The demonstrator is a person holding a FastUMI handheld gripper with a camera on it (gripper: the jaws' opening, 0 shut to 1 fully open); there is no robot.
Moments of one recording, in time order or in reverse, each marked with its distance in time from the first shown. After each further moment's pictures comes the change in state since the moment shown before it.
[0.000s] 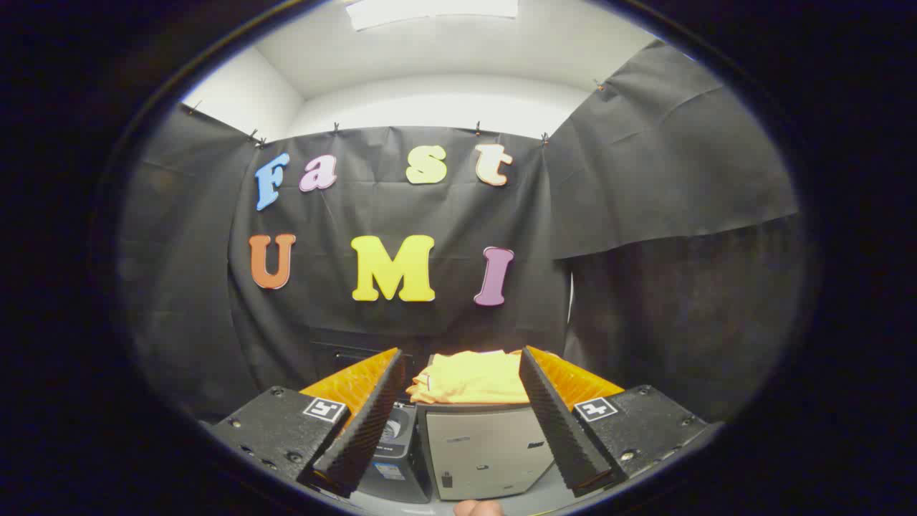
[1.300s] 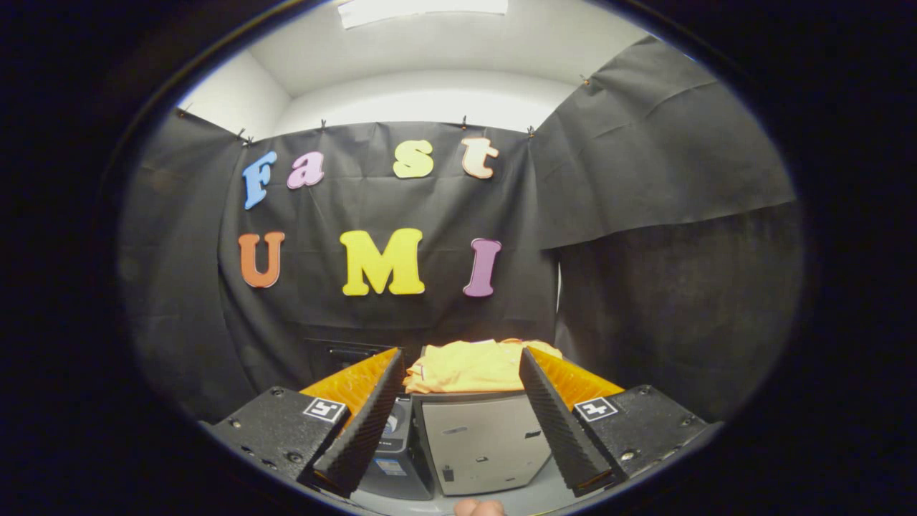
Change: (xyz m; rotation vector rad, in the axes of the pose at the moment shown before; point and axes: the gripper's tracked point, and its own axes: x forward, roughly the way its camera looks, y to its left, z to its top) arm -0.012 -0.008 -0.013 0.020 0.027 -0.051
